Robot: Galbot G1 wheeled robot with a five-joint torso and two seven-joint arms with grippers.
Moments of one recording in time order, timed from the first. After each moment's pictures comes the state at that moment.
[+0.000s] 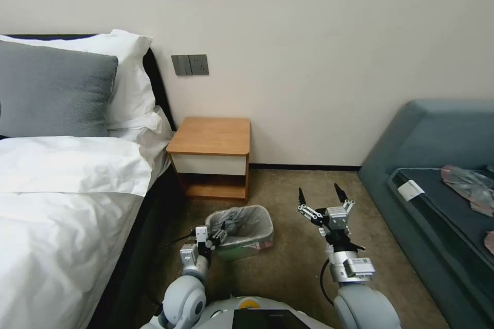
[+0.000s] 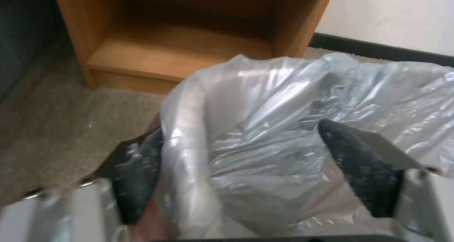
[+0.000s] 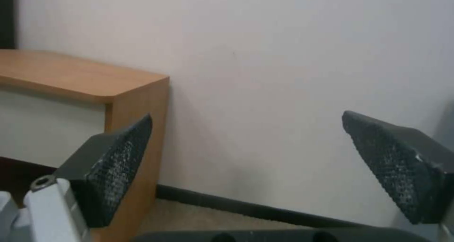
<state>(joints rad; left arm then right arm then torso) 1.59 -1.24 -0.20 -2.10 -0.47 0.26 -0.41 -1.78 1.36 0.47 2.38 -0.11 0.06 0.16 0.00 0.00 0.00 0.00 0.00</state>
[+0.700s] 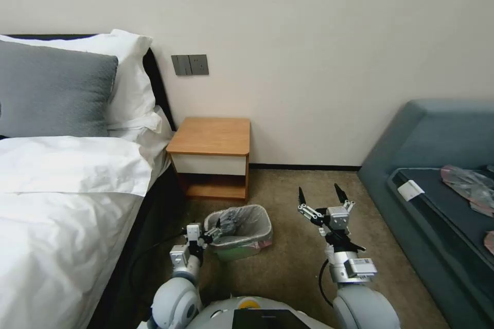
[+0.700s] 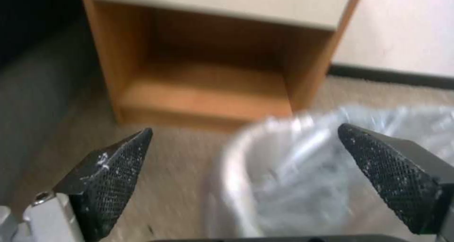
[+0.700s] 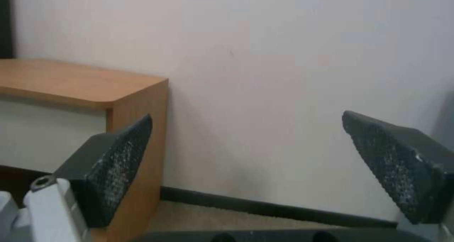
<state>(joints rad) 1.65 -1.22 -0.29 -2.16 -0.39 0.19 -0.36 -1.79 1.38 0.47 2.39 -0.08 0.06 0.17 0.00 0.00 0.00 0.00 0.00</state>
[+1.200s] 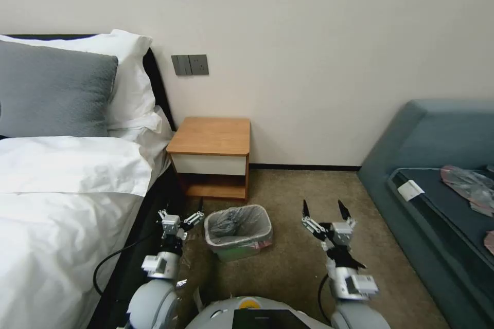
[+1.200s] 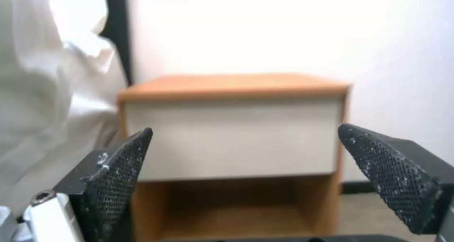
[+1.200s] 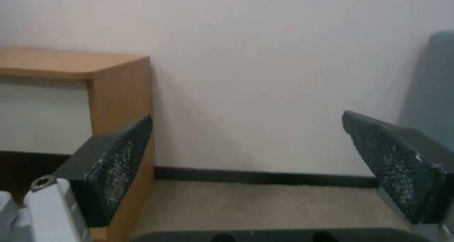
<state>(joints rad) 1.75 -1.21 -0.44 -2.19 -0.21 -0.27 -0.16 -1.92 1.47 0.50 2.33 -0.05 0.21 0.16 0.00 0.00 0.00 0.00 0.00</state>
